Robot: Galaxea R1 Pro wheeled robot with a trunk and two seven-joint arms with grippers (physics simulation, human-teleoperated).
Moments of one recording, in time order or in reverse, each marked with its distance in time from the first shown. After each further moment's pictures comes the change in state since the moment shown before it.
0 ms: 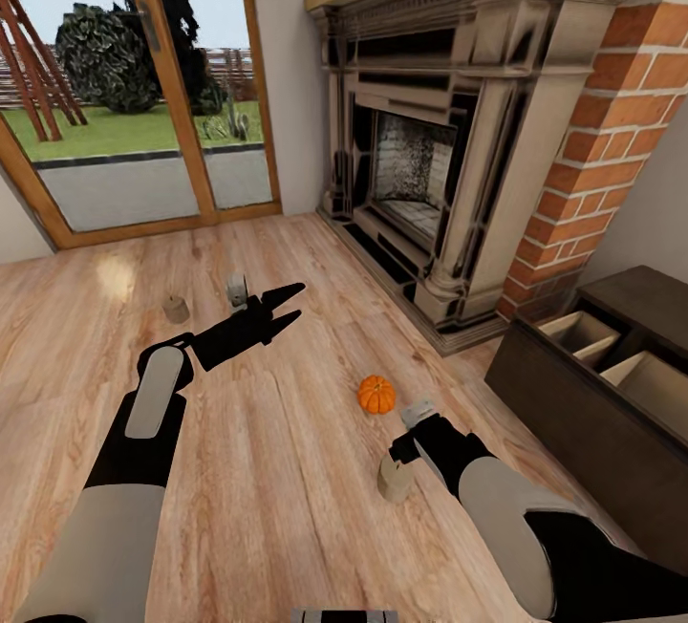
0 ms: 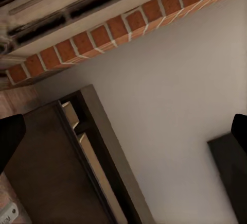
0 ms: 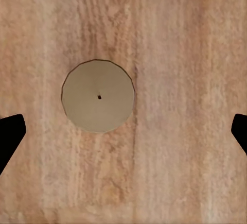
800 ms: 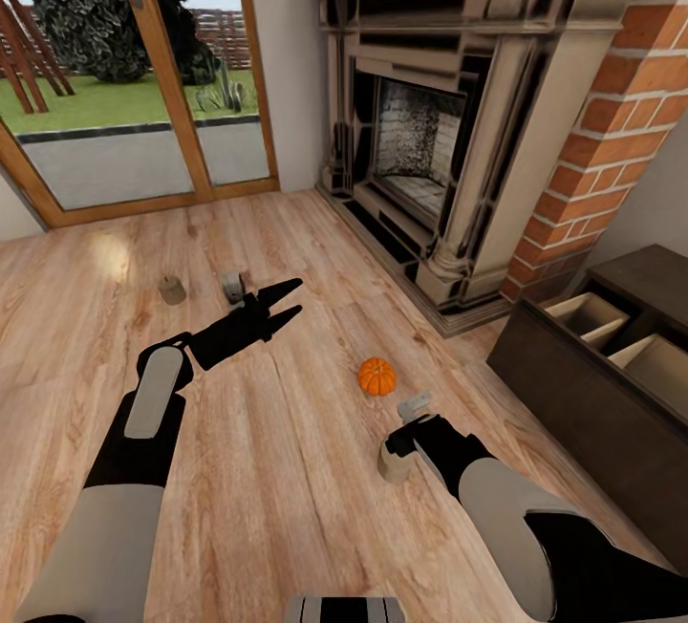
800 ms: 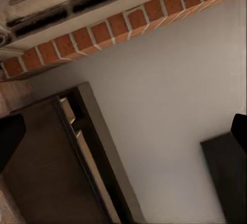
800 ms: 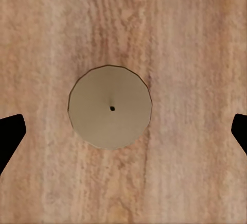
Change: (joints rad) left arm 0.000 0.004 -0.002 0.000 0.003 -0.010 -0.071; right arm 0.004 0.000 0.005 -0.002 0.001 -0.113 0.002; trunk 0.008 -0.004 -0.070
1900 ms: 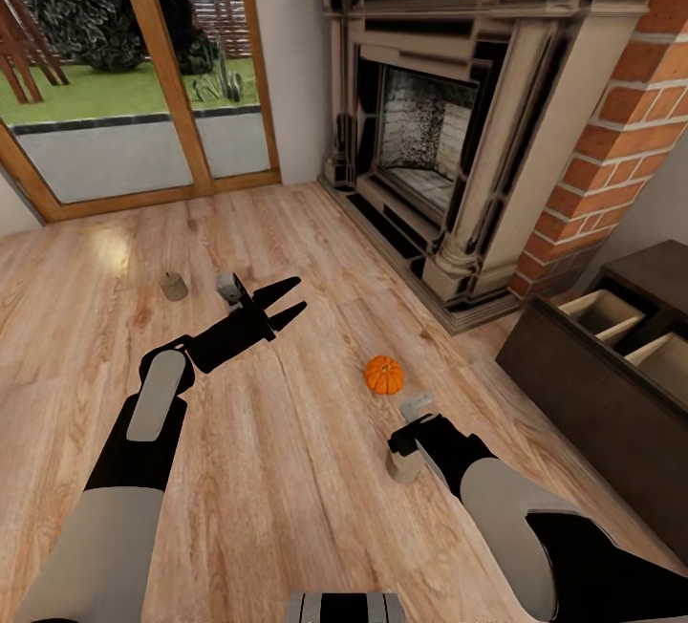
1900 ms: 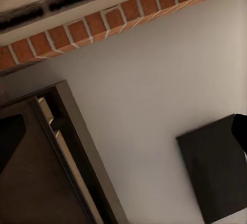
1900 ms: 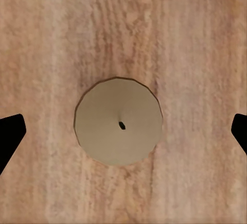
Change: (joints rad) left arm 0.009 0.006 -0.014 0.015 -0.003 -0.001 -0.146; right arm 0.000 -0.007 0.002 -0.002 0.000 0.002 -0.015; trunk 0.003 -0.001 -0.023
